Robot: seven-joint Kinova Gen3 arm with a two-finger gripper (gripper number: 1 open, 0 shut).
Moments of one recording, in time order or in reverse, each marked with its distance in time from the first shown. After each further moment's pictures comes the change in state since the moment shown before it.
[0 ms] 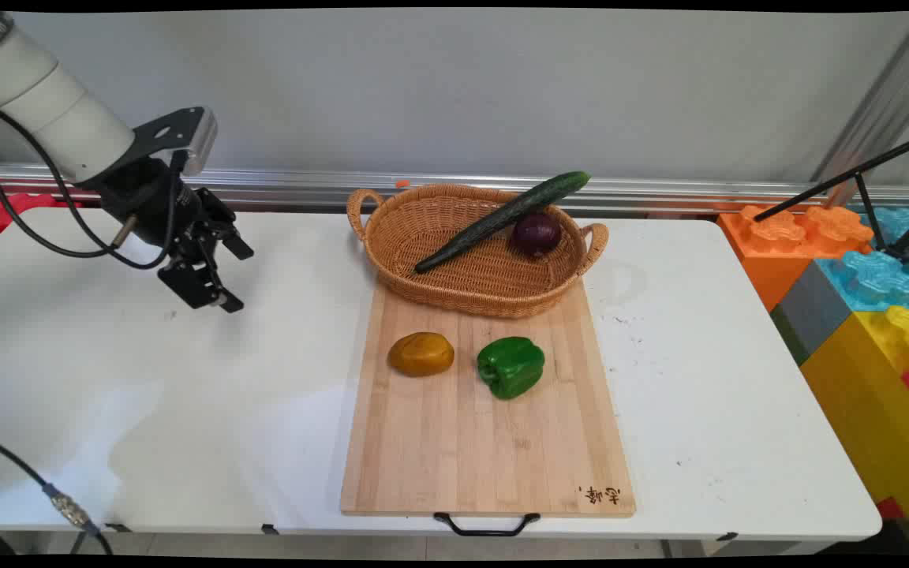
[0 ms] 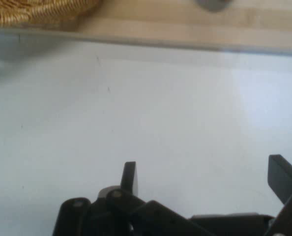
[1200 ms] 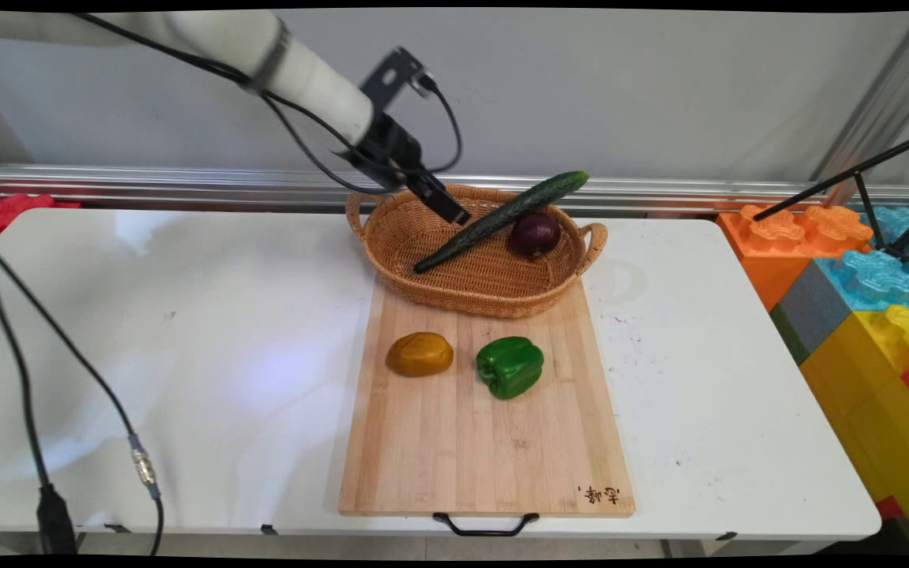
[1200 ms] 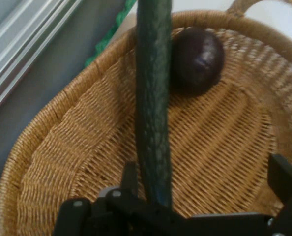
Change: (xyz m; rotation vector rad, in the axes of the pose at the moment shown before) arm 0.189 -0.075 0.112 0.149 0.321 -0.342
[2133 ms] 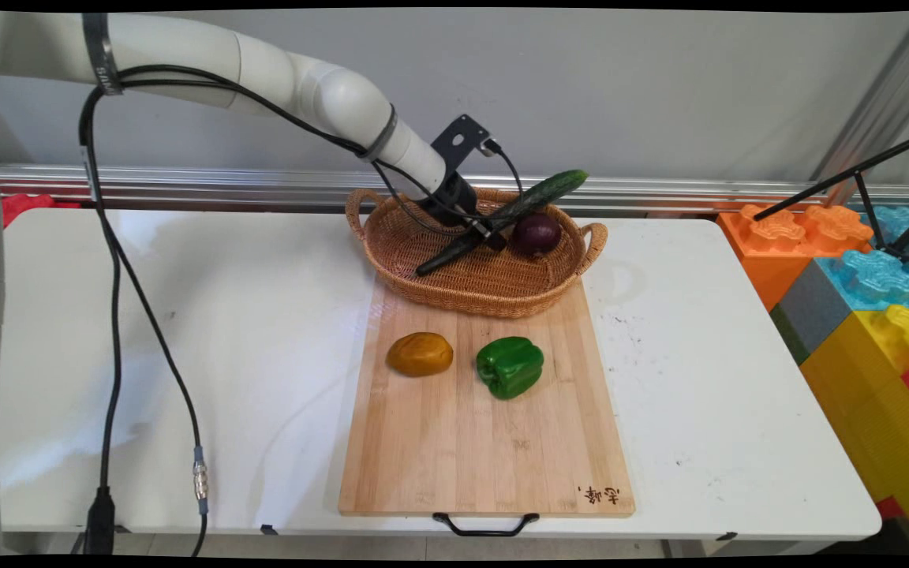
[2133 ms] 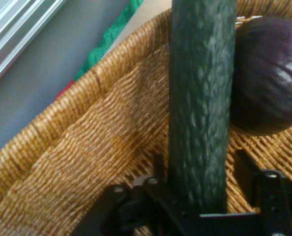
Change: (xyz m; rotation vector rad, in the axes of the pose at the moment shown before) arm 0.009 -0.011 0.140 0.034 -0.040 -0.042
